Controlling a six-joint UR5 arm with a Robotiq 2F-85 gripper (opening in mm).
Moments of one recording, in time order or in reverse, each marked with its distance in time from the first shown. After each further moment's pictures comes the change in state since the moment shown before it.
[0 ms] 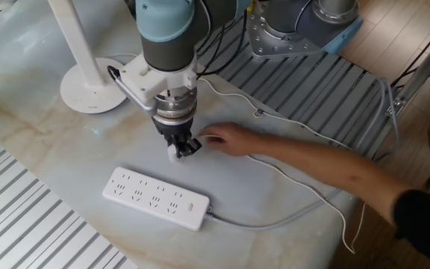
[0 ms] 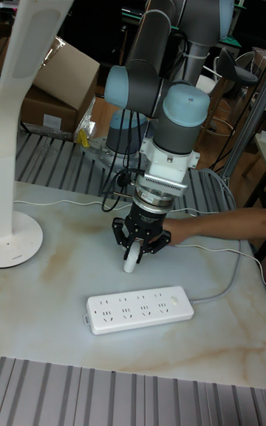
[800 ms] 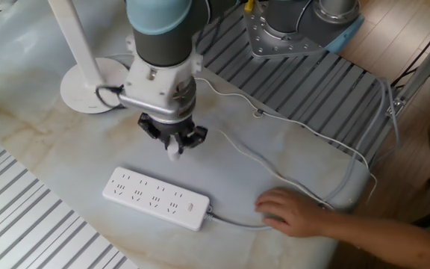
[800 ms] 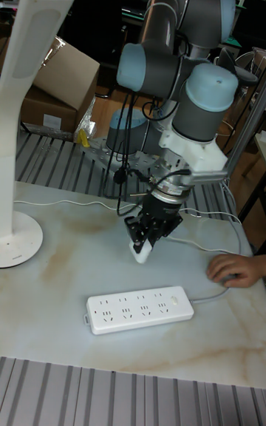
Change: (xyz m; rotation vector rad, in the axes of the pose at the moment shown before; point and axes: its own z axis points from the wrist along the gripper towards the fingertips) arm -0.007 0.015 -0.050 0.001 0.080 -0.654
